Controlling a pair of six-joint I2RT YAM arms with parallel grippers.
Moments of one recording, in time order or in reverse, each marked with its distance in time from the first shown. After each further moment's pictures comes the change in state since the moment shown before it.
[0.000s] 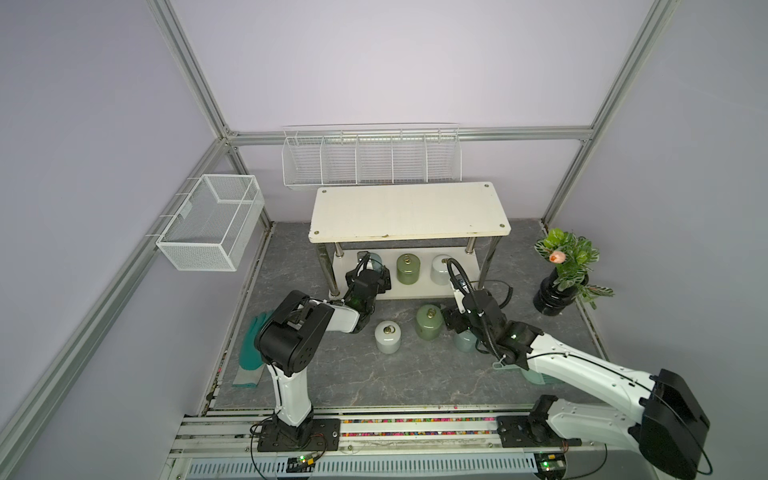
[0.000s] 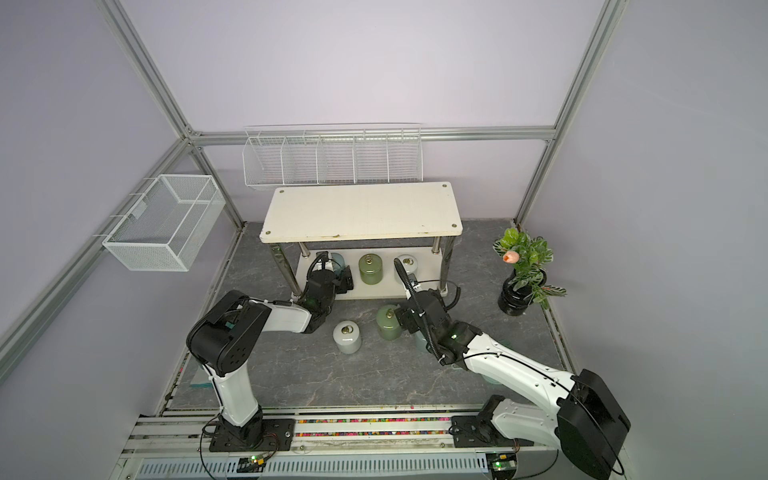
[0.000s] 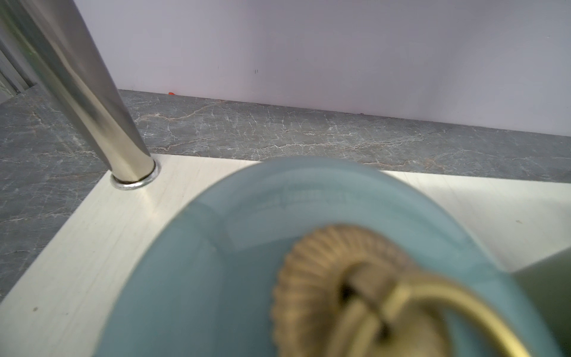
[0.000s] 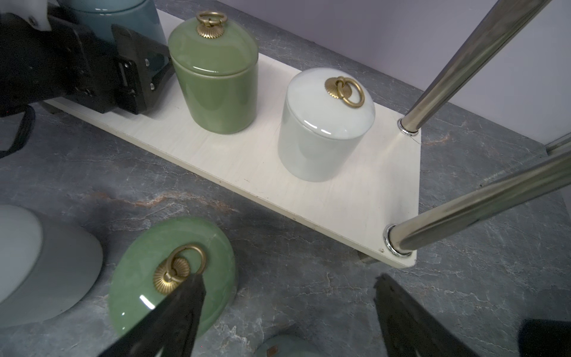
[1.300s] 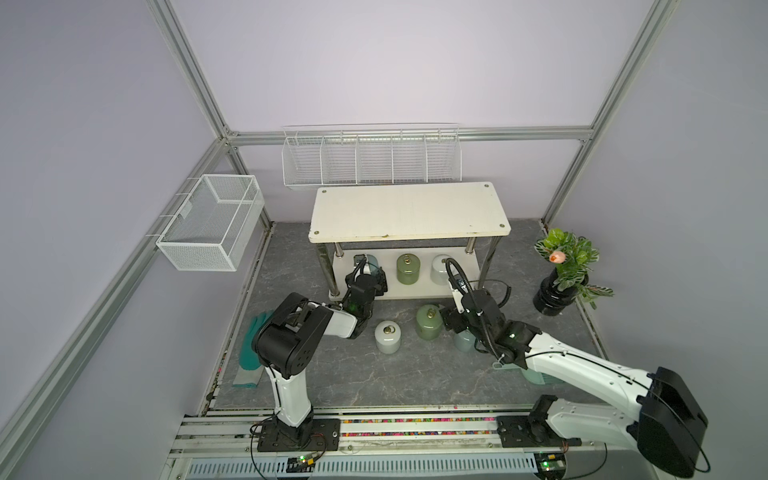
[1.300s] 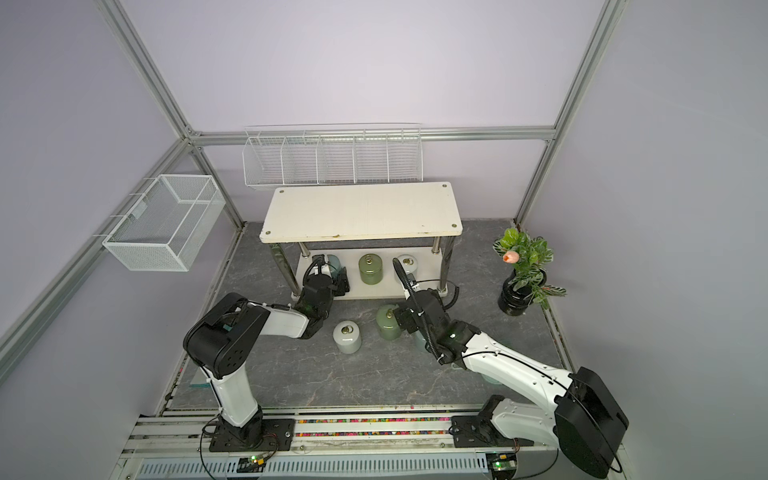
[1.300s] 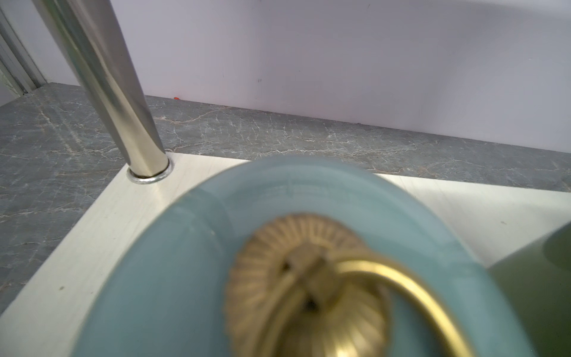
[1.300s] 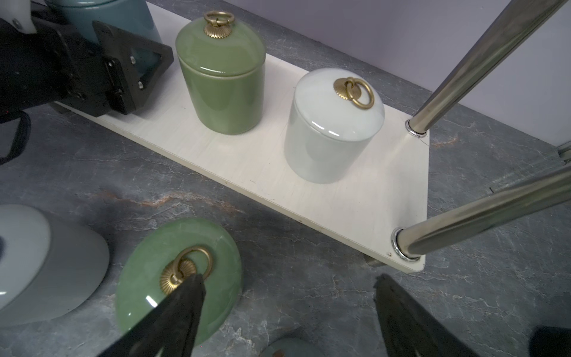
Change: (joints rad) left arm 0.002 -0.027 -0.074 0.084 -0.001 -0.015; right arm 0.000 0.013 0.002 0.012 -0.018 0.000
